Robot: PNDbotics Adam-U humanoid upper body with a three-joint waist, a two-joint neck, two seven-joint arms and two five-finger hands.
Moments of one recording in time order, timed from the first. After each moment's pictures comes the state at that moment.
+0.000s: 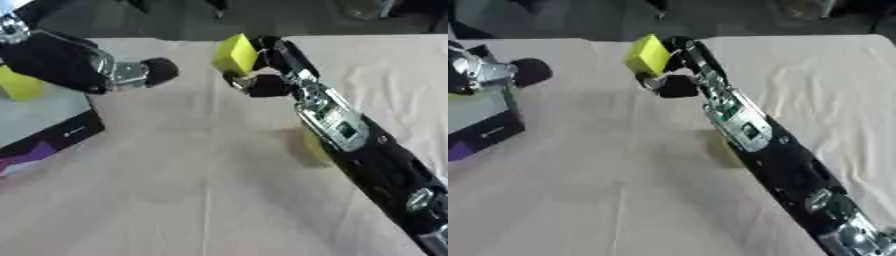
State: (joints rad) left arm -0.89 0.64 -0.48 -1.99 -0.18 0.37 -0.41; right arm -0.67 -0.33 0.40 -1.44 -0.05 0.08 -0.19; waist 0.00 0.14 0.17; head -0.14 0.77
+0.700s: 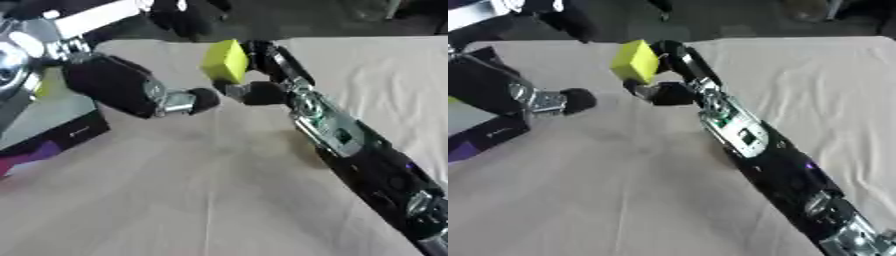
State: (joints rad) left arm -0.94 0.59 -0.55 -1.98 -0.31 0.40 -0.52; right arm -0.68 -0.32 0.45 -1.44 -0.11 -0.04 -0.14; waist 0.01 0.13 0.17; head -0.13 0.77
